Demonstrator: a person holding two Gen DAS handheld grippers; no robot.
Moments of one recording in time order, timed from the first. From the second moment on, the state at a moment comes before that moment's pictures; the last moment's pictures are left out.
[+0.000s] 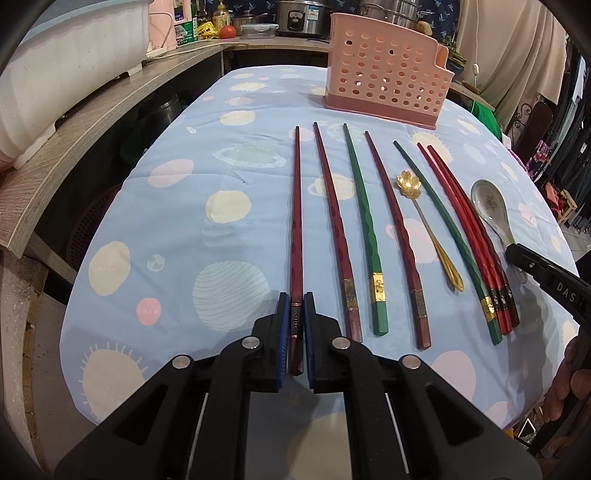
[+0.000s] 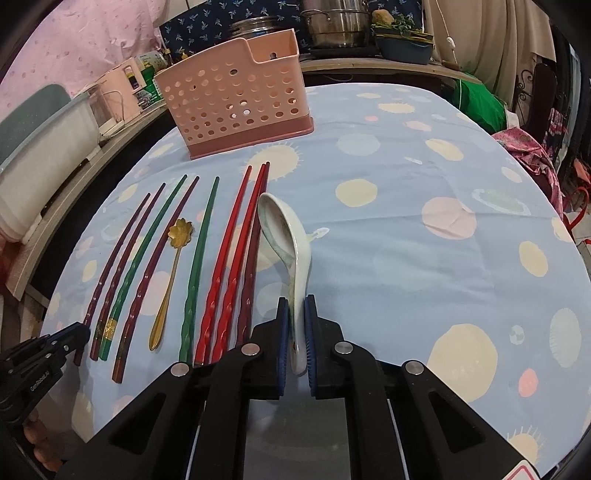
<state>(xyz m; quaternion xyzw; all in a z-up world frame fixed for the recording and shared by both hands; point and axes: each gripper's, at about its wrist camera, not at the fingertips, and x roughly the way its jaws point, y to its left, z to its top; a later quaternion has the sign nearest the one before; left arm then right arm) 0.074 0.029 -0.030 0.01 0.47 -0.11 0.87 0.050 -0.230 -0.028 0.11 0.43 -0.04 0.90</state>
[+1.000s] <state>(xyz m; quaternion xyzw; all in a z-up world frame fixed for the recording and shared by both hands) 0.148 0.031 0.121 0.00 0.33 -0.11 0.94 0.100 -0.275 0.076 0.13 0.32 -0.04 0.94</state>
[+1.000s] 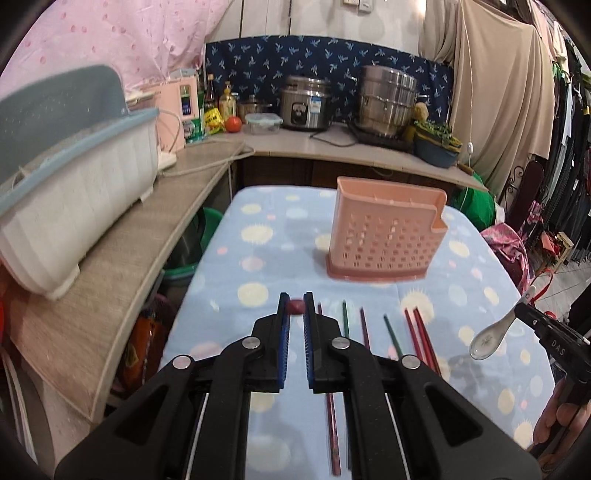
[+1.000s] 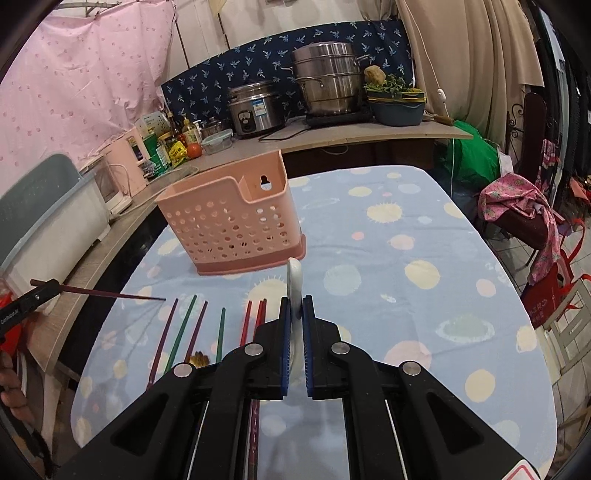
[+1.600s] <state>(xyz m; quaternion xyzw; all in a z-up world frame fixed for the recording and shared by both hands) 0.213 0.011 0.277 -0.04 0.18 -0.13 0.97 0.219 -0.298 0.146 0.15 0.26 -0.02 0.95</state>
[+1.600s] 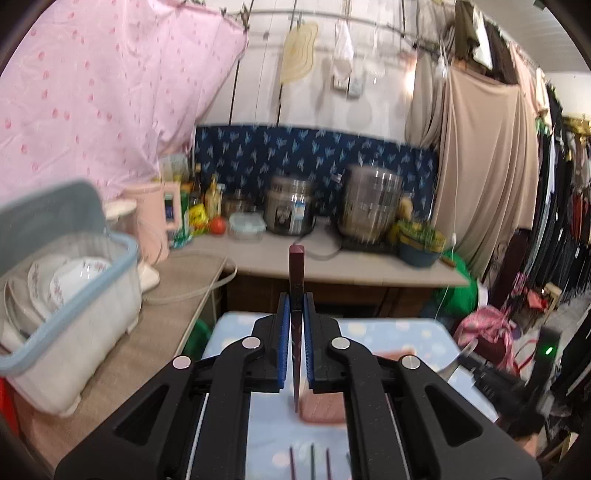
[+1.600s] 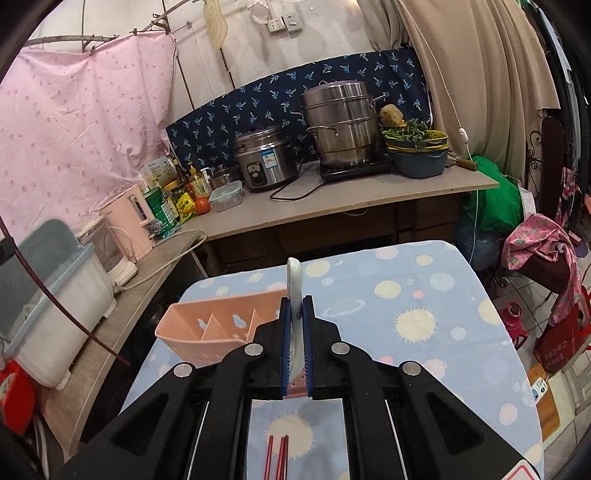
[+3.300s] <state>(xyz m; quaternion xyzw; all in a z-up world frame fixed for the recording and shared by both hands) 0.190 0.008 0.138 -0.02 0.28 -0.11 0.95 0.127 -0.254 0.086 0.11 0.32 -0.01 0.94</state>
